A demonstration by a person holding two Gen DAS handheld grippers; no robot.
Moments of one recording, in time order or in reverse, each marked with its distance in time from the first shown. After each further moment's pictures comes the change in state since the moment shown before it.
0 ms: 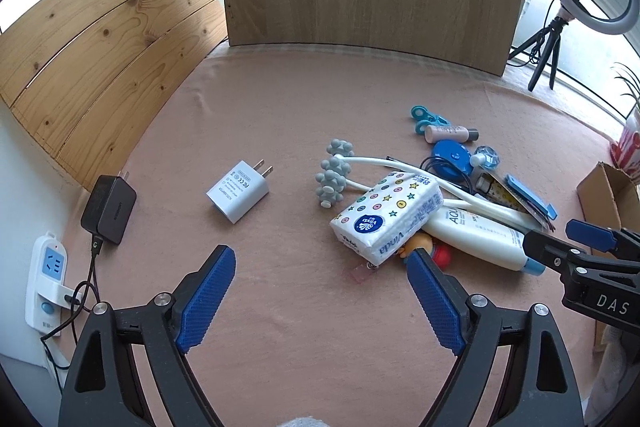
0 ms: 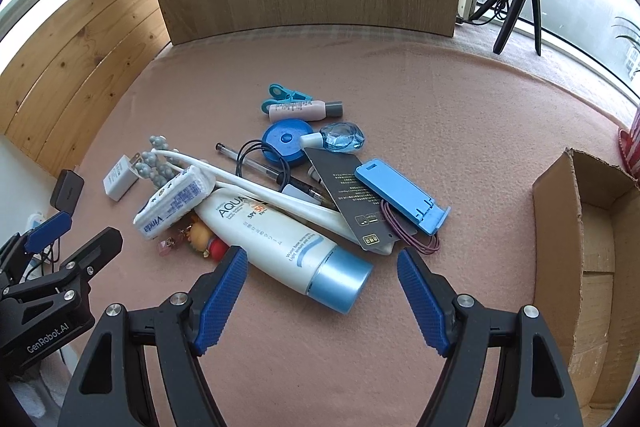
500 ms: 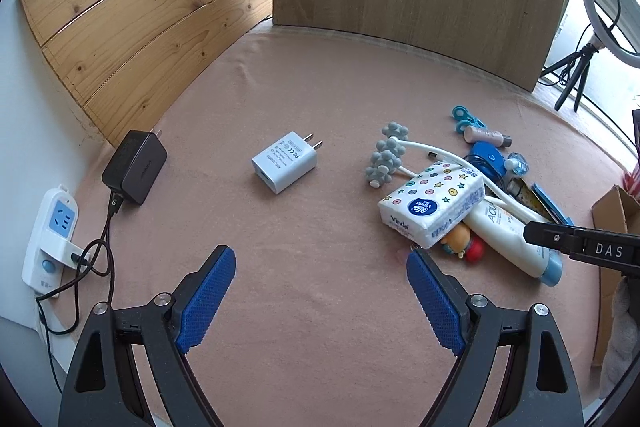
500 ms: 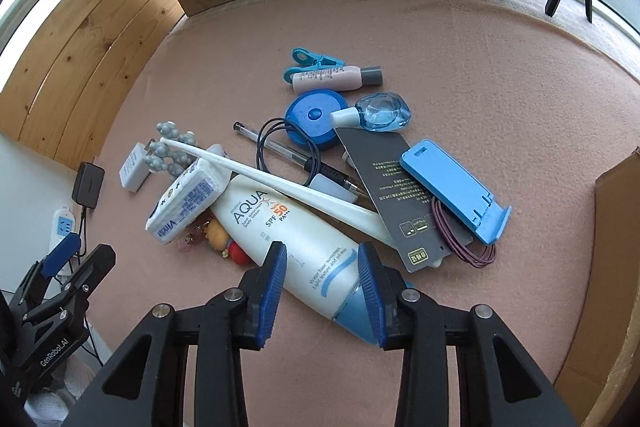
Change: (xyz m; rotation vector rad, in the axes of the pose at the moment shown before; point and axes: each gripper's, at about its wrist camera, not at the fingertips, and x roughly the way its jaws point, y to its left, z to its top) left arm 0.000 0.038 -0.021 -0.129 0.022 0.036; right arm 0.039 -0.001 0.022 0.007 0.170 0.165
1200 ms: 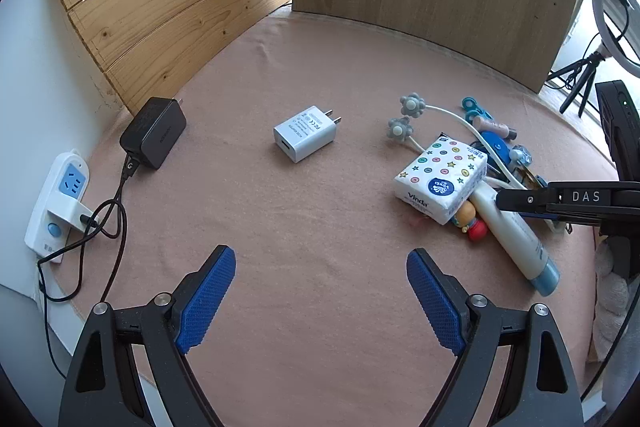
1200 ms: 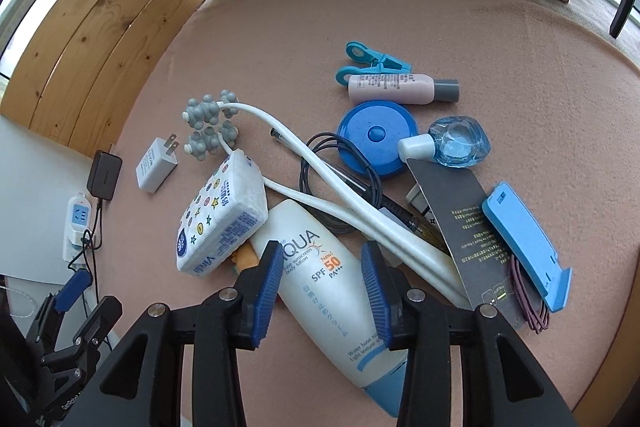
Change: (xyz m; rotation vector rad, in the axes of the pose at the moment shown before) left arm -0.009 0.011 -0.020 -0.048 0.029 -0.001; right arm 0.033 0.016 0.031 -0.060 0.087 0.108
